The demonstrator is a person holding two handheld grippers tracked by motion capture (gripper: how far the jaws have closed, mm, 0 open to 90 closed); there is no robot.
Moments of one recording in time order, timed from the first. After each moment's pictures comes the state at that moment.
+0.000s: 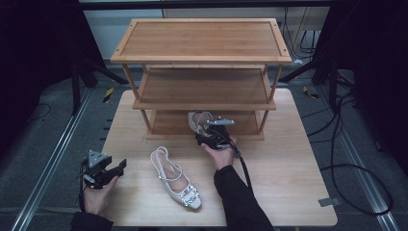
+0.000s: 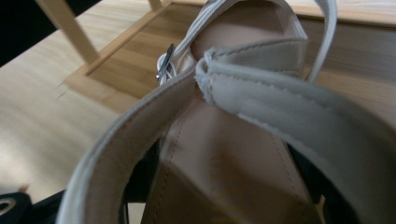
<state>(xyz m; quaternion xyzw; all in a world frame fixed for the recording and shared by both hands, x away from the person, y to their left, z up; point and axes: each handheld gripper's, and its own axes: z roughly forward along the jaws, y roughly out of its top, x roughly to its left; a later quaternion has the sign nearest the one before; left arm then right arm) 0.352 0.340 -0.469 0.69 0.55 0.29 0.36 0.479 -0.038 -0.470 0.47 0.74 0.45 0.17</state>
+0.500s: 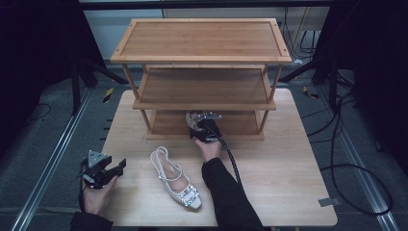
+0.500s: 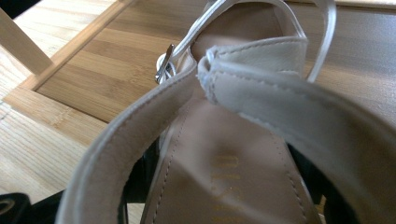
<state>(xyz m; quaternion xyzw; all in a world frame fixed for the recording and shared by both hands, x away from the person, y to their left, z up) 0.352 0.341 -0.469 0.69 0.55 0.29 0.36 0.515 -0.006 -0.490 0.51 0.73 0.42 0.19</state>
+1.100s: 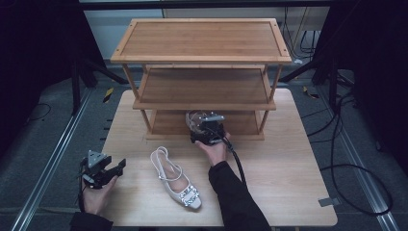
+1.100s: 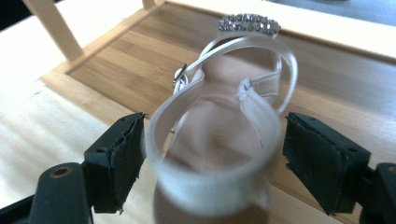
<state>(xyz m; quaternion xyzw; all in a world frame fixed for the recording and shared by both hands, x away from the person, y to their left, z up) 0.352 0.341 -0.469 0.69 0.55 0.30 0.36 0.489 -0.019 -0.463 0.45 0.76 0.42 0.22</state>
